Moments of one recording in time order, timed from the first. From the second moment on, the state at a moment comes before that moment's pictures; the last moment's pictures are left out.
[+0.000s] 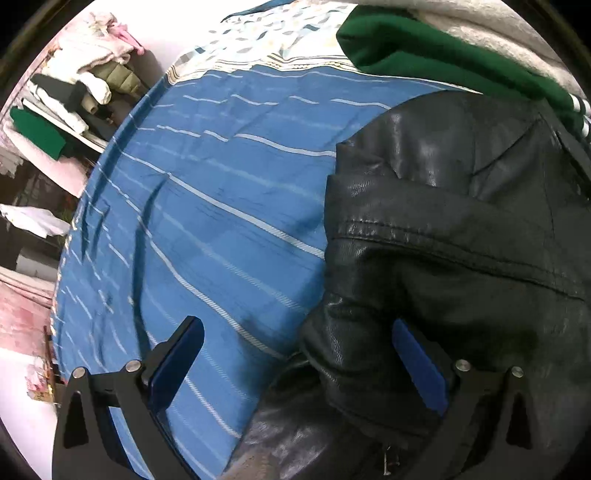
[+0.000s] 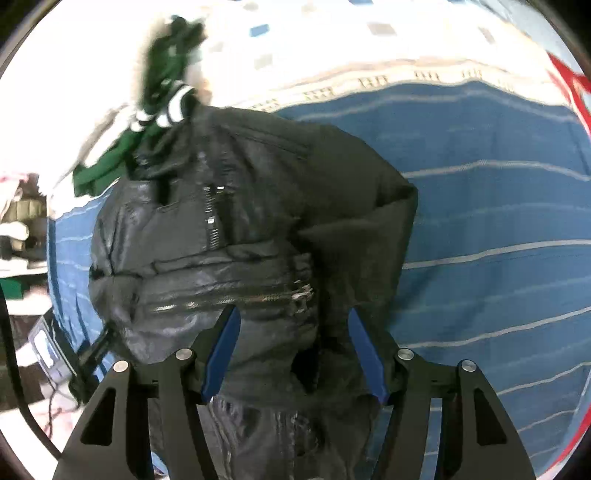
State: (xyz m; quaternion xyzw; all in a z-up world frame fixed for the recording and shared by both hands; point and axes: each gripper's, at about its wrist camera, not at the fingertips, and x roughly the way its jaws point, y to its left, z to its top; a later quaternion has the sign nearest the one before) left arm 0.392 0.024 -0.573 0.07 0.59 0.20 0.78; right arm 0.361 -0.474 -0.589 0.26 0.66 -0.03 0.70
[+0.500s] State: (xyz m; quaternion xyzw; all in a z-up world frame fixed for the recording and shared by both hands) left arm 0.393 0.019 -0.564 0.09 0.59 0.20 0.78; right arm 0.351 -0.454 -0.556 0.15 0.60 -0.12 0.77
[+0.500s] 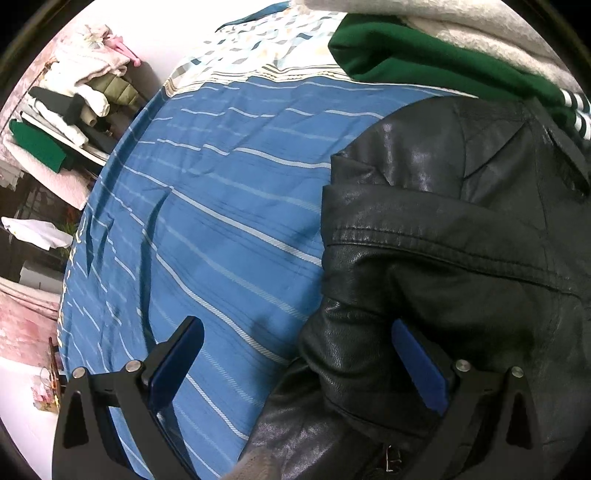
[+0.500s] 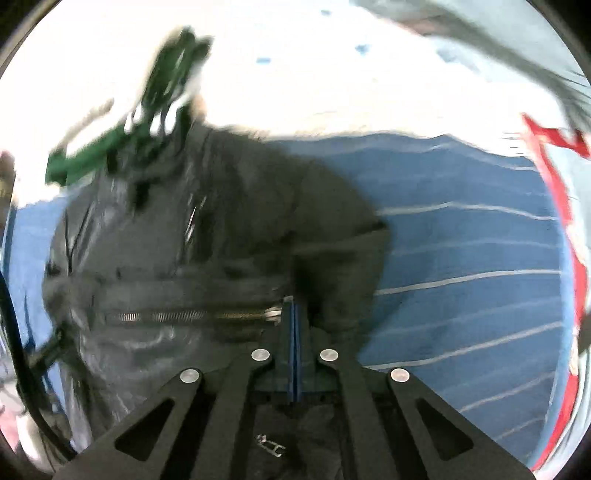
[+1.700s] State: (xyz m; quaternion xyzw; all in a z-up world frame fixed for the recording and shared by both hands) left arm 0.410 0.012 -0.568 0.11 0.56 0.18 0.80; right arm 0.353 -0.475 -0.611 0.25 0.66 -0.15 0.69
